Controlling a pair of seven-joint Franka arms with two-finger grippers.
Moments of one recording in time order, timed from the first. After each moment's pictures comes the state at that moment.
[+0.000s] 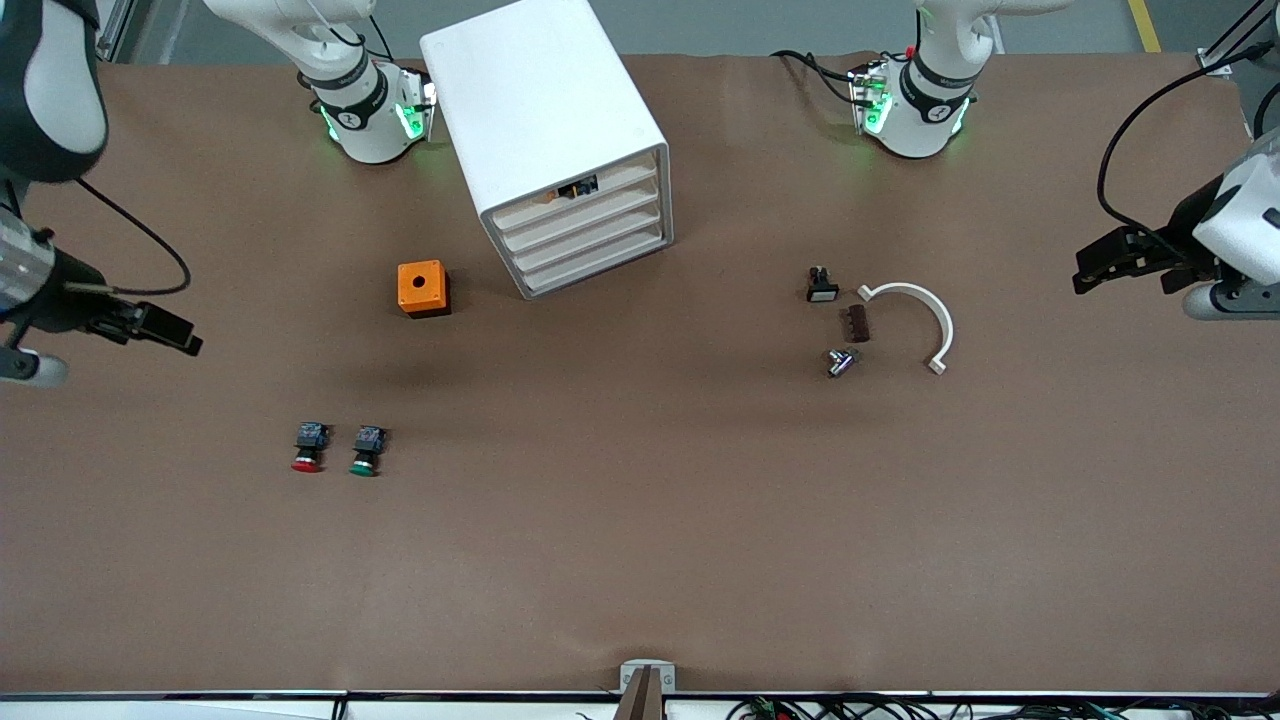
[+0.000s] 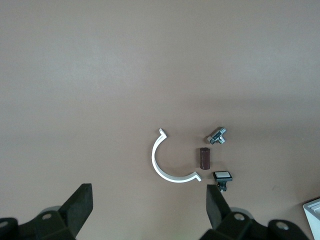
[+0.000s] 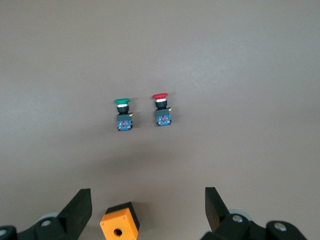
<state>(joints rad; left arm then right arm) -0.04 0.05 -0.01 -1.59 -0.01 1.59 -0.04 0.00 0.11 -0.07 -1.72 0.06 1.83 0.11</state>
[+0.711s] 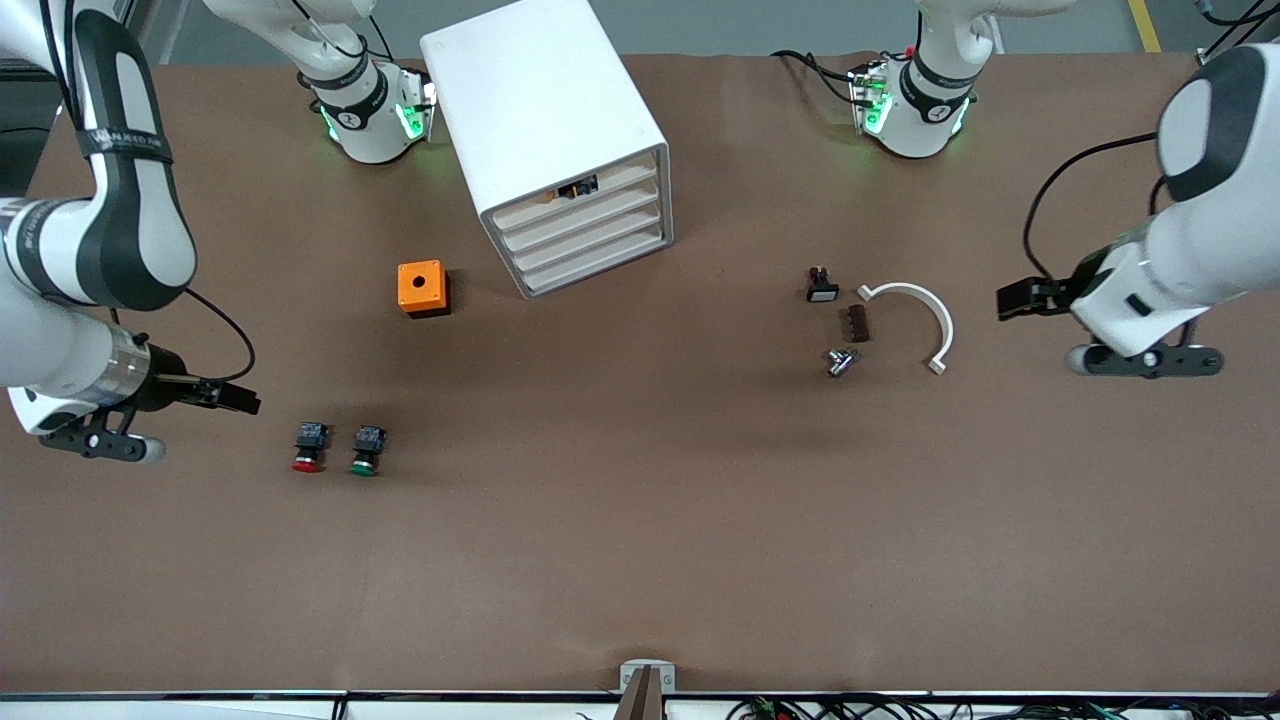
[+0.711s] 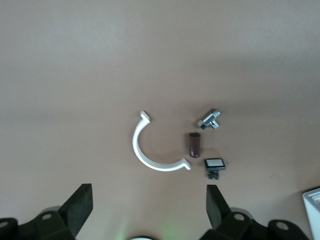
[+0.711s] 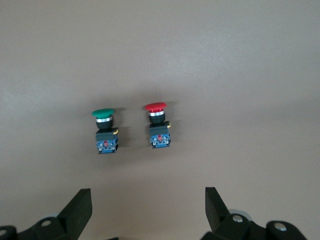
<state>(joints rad) -0.14 0.19 -0.04 -1.60 -0.01 1.56 -0.18 0.00 0.33 -0.07 -1.73 0.06 1.99 0.09</state>
